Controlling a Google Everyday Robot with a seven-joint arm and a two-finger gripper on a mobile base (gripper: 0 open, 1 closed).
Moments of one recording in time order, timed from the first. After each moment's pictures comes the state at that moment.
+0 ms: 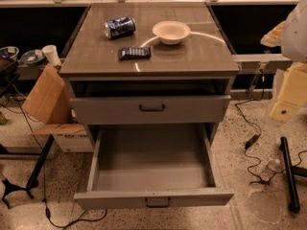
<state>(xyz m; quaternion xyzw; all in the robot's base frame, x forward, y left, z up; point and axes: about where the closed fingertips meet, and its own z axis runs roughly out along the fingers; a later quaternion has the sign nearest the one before) 0.438 -0.217 0.976 -0.60 0.78 -0.03 0.16</state>
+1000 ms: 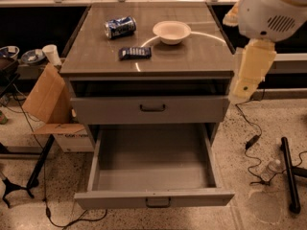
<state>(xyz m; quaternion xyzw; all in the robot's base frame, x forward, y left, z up) 0.474 -0.157 0.996 -0.65 0.74 -0.05 0.17</state>
